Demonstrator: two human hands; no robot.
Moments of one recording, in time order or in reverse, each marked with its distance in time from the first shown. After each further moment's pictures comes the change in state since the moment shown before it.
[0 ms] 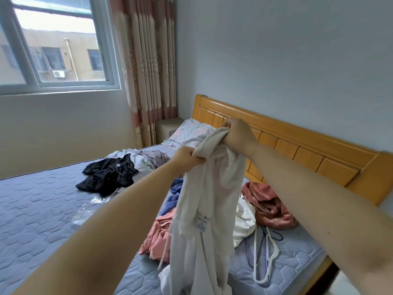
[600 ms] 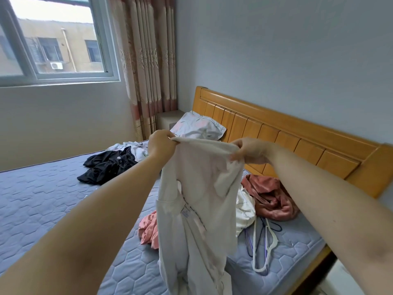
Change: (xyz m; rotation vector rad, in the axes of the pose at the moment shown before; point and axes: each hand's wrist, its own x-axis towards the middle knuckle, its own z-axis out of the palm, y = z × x) left_hand -0.005 -0.023 -0.036 0.120 0.500 -0.003; right_hand -0.023 0.049 -0.007 0.394 -0.692 0.368
